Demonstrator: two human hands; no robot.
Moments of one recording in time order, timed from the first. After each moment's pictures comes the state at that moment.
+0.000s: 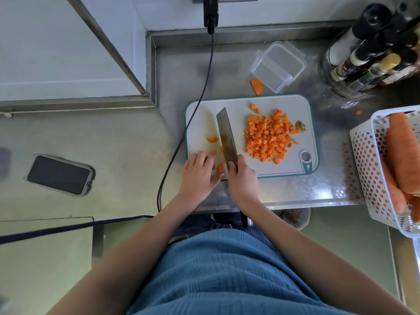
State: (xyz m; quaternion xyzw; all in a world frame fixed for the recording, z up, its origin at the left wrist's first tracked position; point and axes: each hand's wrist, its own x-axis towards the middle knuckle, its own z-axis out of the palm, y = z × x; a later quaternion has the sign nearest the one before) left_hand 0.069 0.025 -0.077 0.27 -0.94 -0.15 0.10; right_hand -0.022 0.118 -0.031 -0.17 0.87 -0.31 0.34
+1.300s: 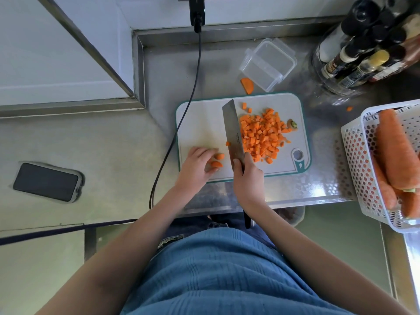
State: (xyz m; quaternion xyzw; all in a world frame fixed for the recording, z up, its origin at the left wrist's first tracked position) left_hand 0.044 0.011 -0.073 0.25 -0.91 -0.33 0.07; right_hand -0.039 0.133 -0.016 -0.16 0.88 -0.34 0.31
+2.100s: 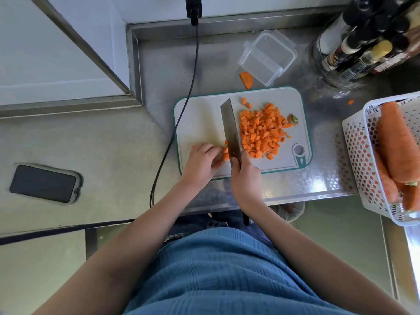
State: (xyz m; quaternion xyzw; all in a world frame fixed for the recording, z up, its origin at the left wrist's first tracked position) left_hand 0.031 0.014 -0.078 0.23 -0.92 -0.30 0.06; right_hand -0.033 0.127 -0.022 -0.15 0.89 -0.31 0.31
